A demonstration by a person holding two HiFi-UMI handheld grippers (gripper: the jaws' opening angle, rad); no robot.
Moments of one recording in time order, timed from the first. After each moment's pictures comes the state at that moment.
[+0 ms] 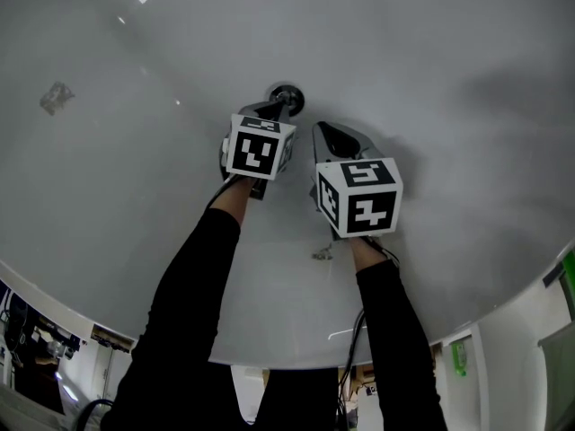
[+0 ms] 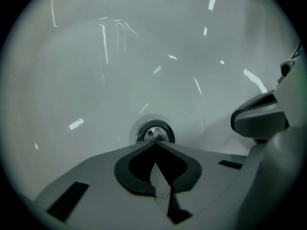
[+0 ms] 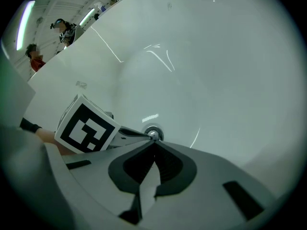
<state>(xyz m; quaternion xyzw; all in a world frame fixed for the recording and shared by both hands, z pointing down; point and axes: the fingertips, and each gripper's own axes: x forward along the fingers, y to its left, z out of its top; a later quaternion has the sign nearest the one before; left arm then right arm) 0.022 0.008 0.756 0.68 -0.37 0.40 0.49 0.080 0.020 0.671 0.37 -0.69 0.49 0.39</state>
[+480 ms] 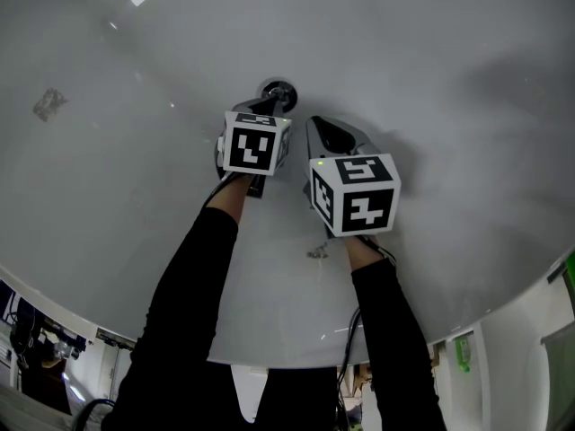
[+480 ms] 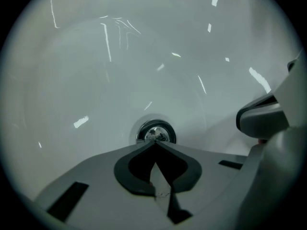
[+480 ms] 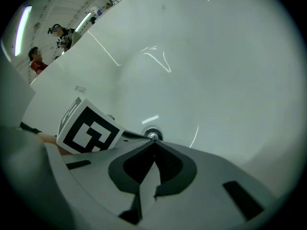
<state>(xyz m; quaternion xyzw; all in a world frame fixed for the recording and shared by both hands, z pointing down) 0.022 0.006 0.758 0.66 -0.39 0.42 0.49 0.083 0.016 0.669 0.38 -0.68 0.51 0.37</state>
